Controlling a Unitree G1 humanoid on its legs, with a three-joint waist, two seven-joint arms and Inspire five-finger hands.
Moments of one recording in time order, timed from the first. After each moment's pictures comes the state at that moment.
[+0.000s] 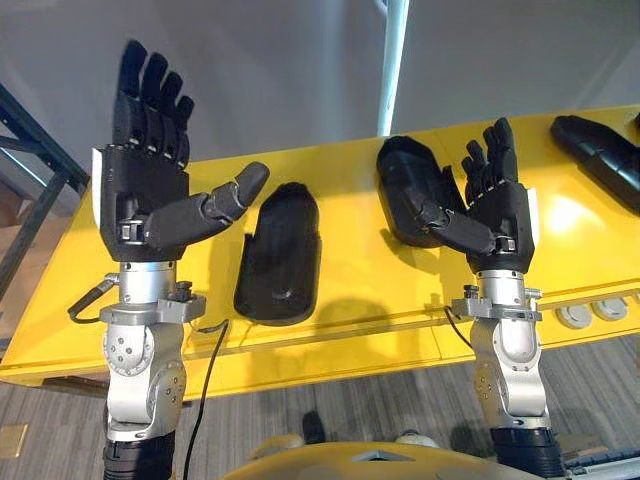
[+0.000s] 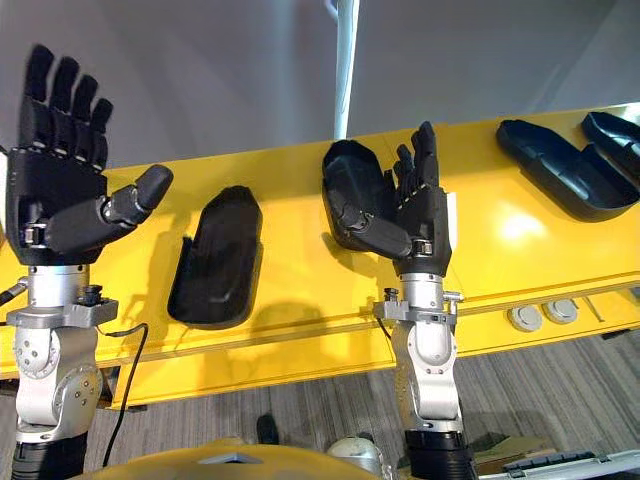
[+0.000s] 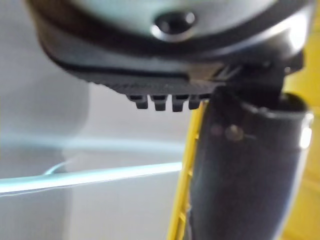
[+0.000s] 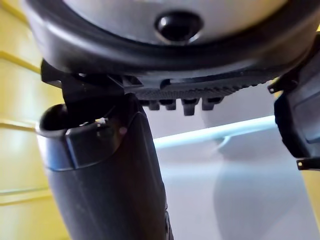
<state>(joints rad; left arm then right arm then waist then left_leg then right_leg) 0.09 0.23 0.15 -0.48 -0.47 -0.35 -0.14 0.06 -0.14 -0.04 -0.24 0.24 -0.31 -0.03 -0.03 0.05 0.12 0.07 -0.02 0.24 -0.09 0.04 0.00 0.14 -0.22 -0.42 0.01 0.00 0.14</state>
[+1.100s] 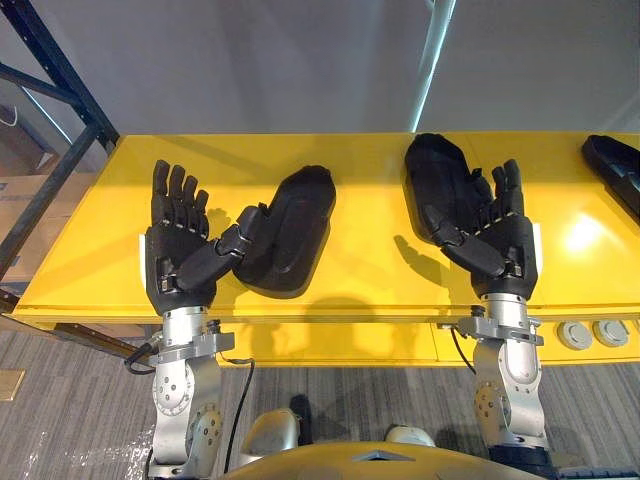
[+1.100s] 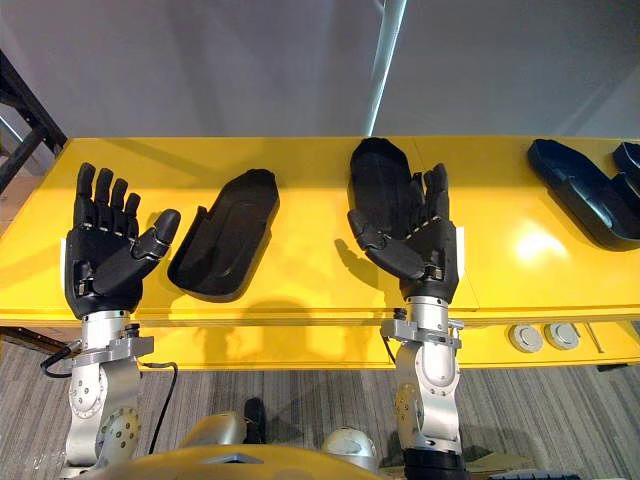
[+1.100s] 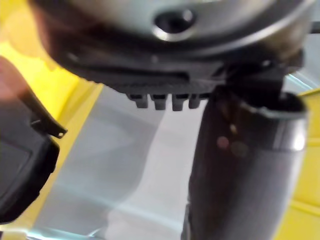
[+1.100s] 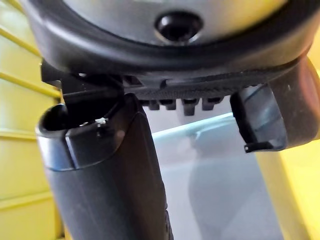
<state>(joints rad) 0.29 0.09 -0.02 -0.31 -0.47 -0.40 0.04 0.15 -0.09 -0.10 -0.17 0.36 -0.35 0.02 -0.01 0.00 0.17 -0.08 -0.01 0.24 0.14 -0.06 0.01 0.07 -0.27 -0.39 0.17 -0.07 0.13</state>
